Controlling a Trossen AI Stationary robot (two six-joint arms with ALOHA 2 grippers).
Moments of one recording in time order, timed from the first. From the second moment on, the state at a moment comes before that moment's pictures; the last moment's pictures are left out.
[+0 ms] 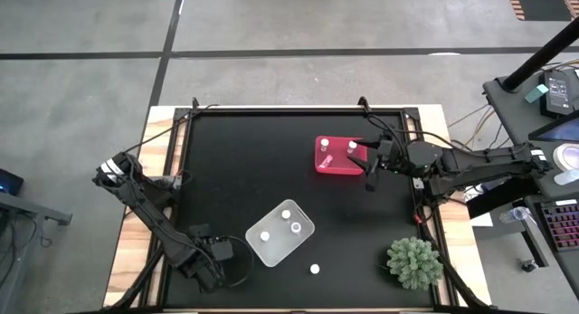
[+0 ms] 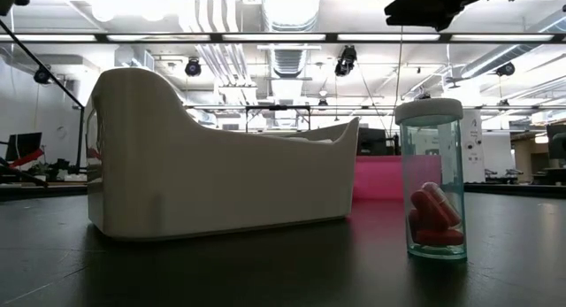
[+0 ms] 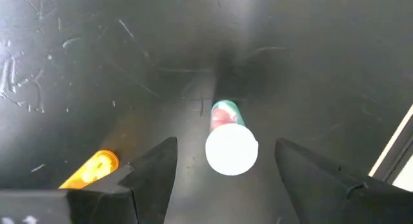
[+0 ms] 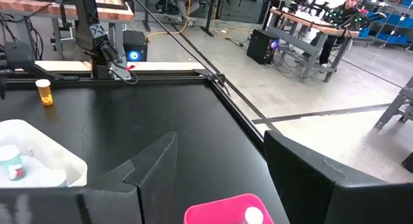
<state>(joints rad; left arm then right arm) -0.83 1.62 1.15 -1.02 -0.01 -1.12 0.07 0.79 0.68 -0.10 0.44 -0.08</state>
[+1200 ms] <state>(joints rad) -0.82 1.62 1.12 -0.97 -0.03 -1.12 0.07 0.79 0.68 -0.10 0.44 -0.08</state>
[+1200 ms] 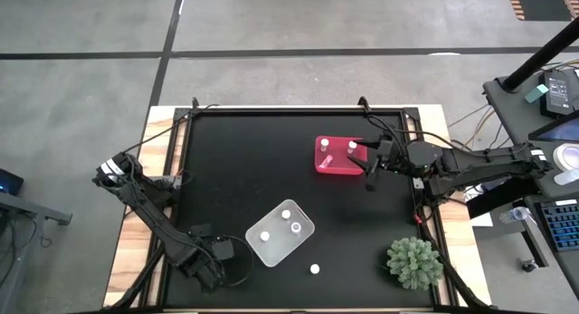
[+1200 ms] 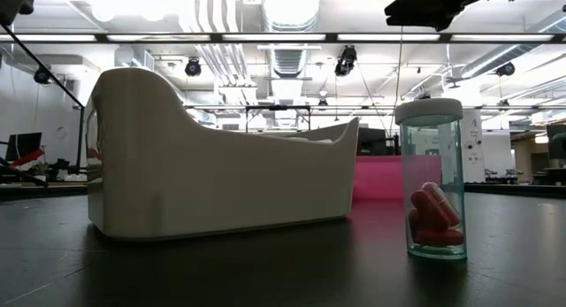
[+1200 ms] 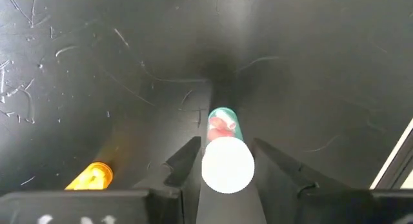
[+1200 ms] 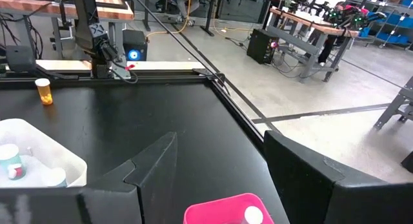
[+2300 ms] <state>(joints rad) -0.38 1.62 1.63 -1.00 -0.04 -0.76 0.07 0.79 0.68 -0.10 0.44 -0.10</state>
